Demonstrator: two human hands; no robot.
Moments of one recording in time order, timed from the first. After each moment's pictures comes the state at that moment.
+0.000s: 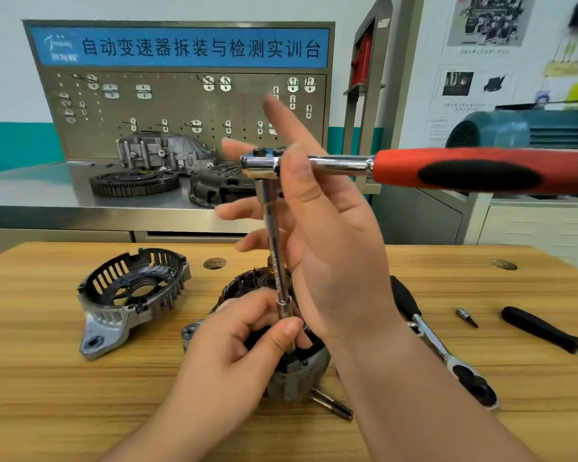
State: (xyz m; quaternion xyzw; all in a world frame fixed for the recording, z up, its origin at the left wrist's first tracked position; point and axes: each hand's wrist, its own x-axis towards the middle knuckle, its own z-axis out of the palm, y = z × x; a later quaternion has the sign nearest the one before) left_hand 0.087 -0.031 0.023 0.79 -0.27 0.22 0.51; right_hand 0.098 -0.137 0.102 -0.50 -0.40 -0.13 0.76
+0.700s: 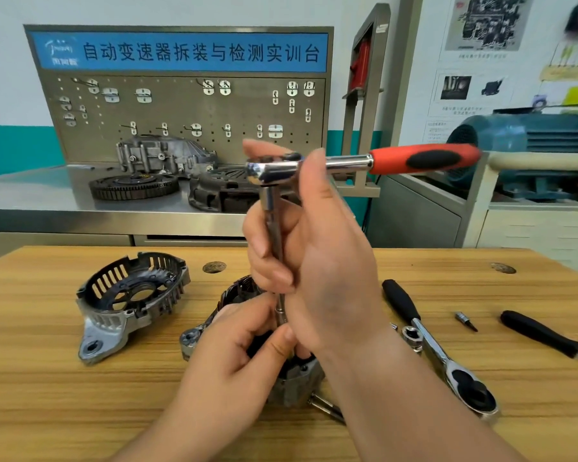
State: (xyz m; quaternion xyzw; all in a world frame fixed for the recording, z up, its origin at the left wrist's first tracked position) left_hand 0.088 -0.036 0.023 0.76 -0.30 0.22 0.52; right_hand 0.101 -0.134 0.095 -0.46 -0.37 -0.05 0.81
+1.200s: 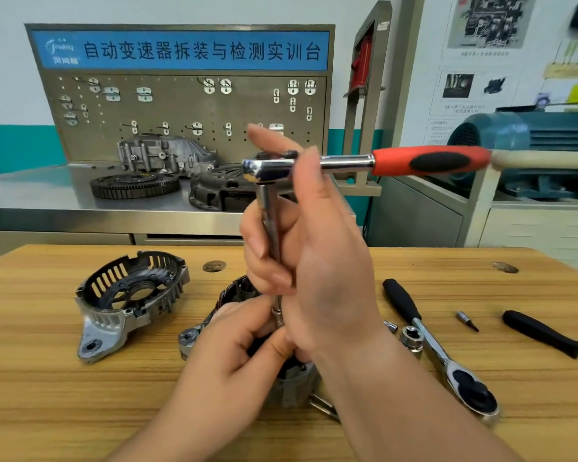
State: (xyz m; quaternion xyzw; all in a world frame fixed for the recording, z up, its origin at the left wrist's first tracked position) left_hand 0.089 -0.036 0.024 0.77 -0.32 0.24 0.50; right_hand 0.099 -0.133 0.096 -0.42 -0.39 -0.06 0.82
